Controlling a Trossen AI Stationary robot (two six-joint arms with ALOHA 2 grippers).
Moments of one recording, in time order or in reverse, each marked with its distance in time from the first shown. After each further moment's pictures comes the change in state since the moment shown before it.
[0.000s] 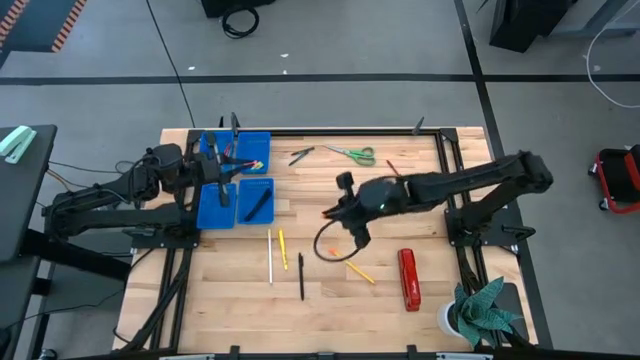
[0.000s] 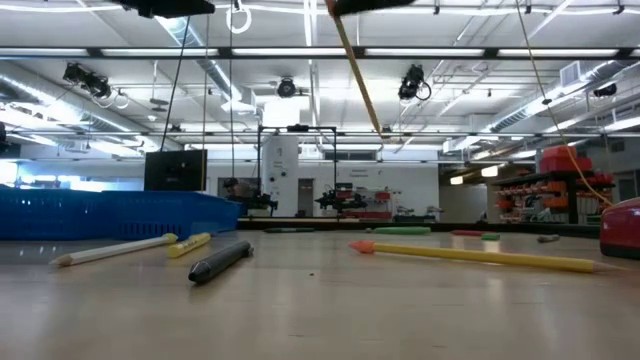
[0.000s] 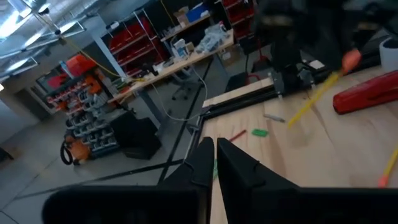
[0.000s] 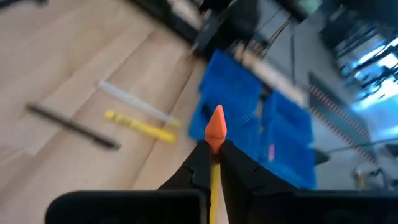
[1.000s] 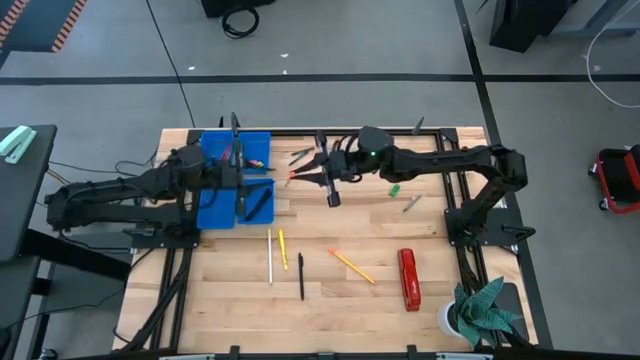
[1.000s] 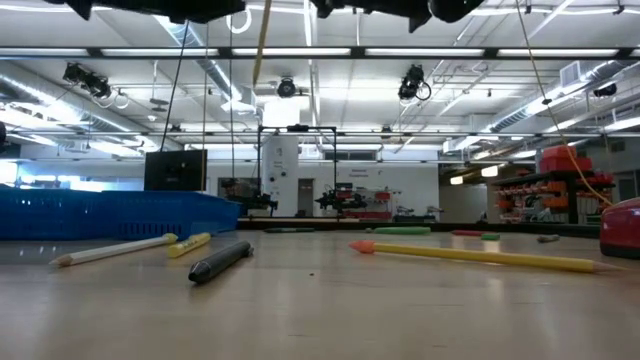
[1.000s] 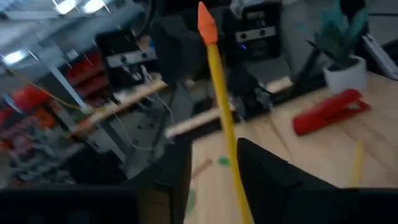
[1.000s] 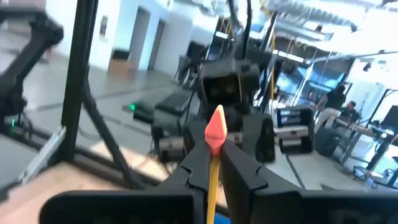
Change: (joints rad) left arm -0.032 0.196 -0.036 0.267 0.177 0.009; right arm -0.323 0.175 0.000 0.817 -0.579 0.256
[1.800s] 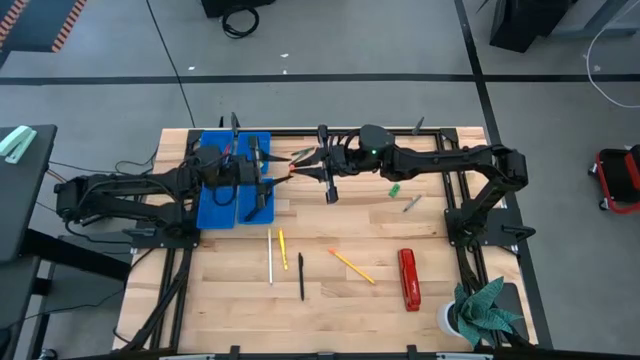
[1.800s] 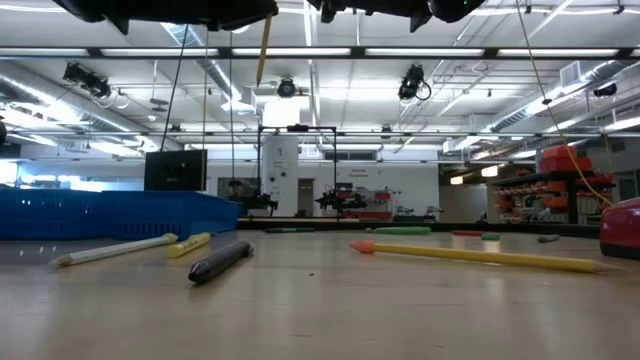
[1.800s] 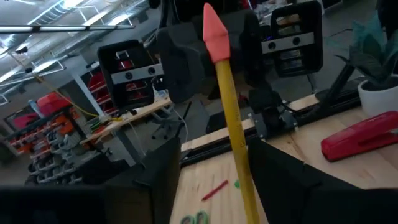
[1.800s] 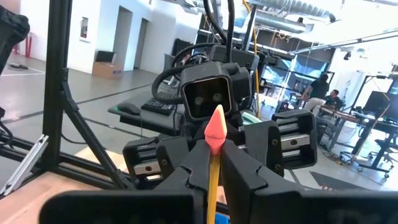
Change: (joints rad) left arm -0.002 0.206 0.001 0.298 -0.054 -0.035; right arm -0.005 -0.005 0.001 -0.002 0.060 0.045
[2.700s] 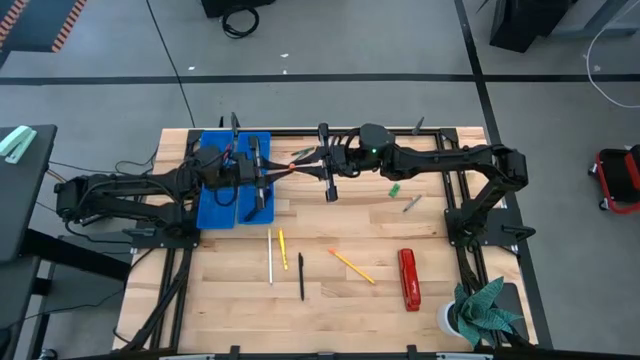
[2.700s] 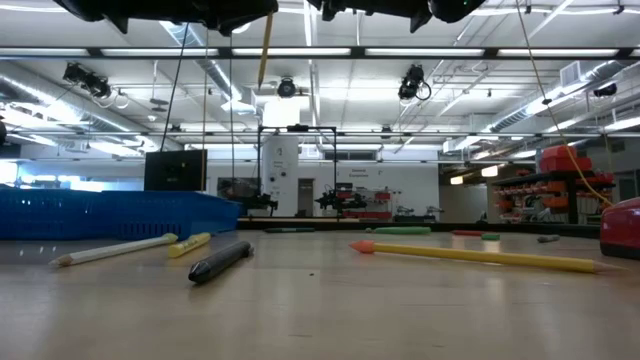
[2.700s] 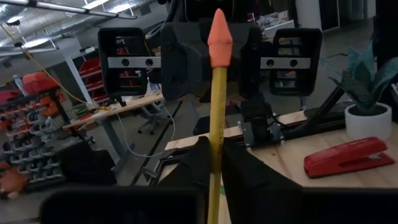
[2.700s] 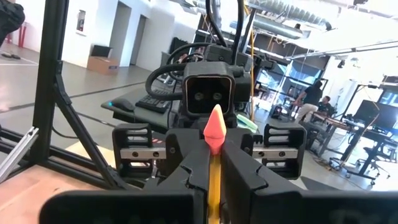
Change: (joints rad) left arm -0.001 0.000 0.000 0.006 -0.007 -0.155; right arm 0.000 0.000 0.000 -0.001 0.000 -0.055
